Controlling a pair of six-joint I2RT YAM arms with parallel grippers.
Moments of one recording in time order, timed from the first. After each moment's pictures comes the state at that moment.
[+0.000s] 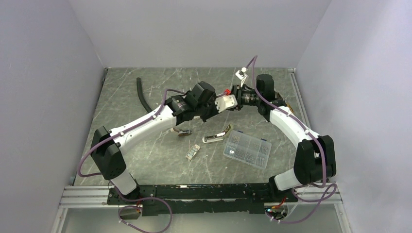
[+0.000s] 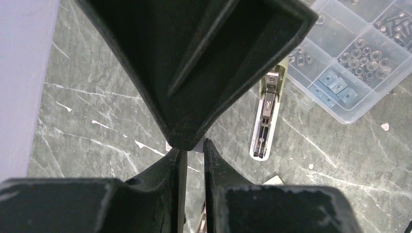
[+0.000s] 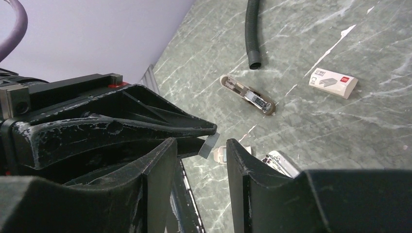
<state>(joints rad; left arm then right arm) -0.88 1.64 1.51 -0.54 0.03 0.45 0.25 1.45 1.03 0.00 -1.00 0.47</state>
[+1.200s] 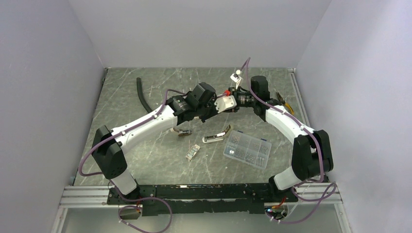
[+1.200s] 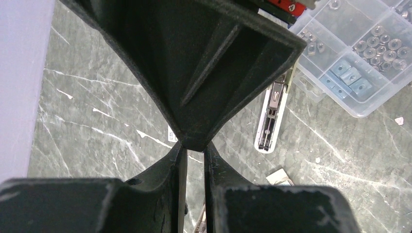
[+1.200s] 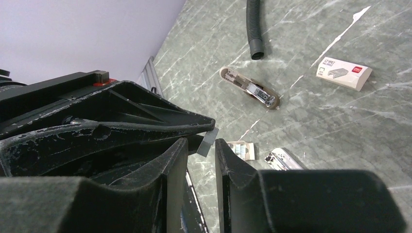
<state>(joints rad) -0.88 1.65 1.51 -0.57 -0.01 0.45 0.30 1.51 1.03 0.00 -0.99 0.47</state>
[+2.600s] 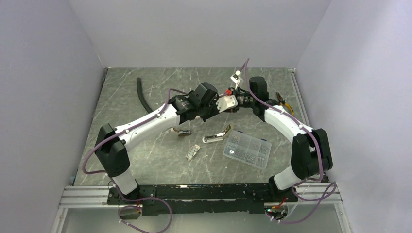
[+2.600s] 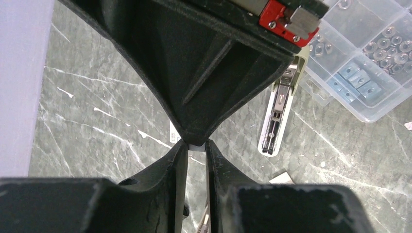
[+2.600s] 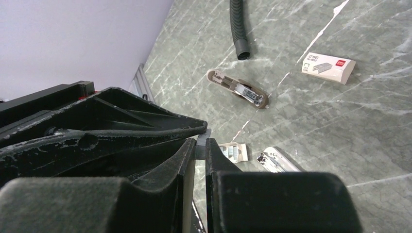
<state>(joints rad) -0.88 1.68 1.53 -0.57 -0.03 0.45 0.30 1.52 1.03 0.00 -0.92 0.50</state>
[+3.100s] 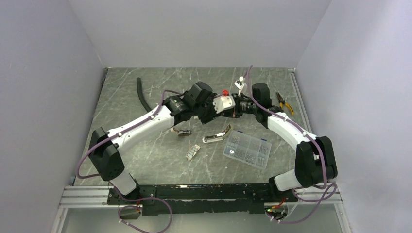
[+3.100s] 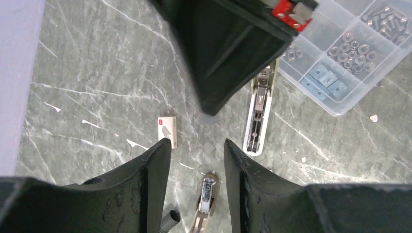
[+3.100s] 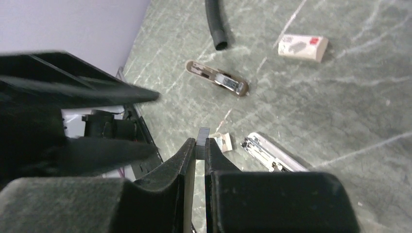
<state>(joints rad) -0.87 1.63 1.48 -0.55 0.05 0.45 0.30 1.43 0.93 0.00 -0.85 0.46</state>
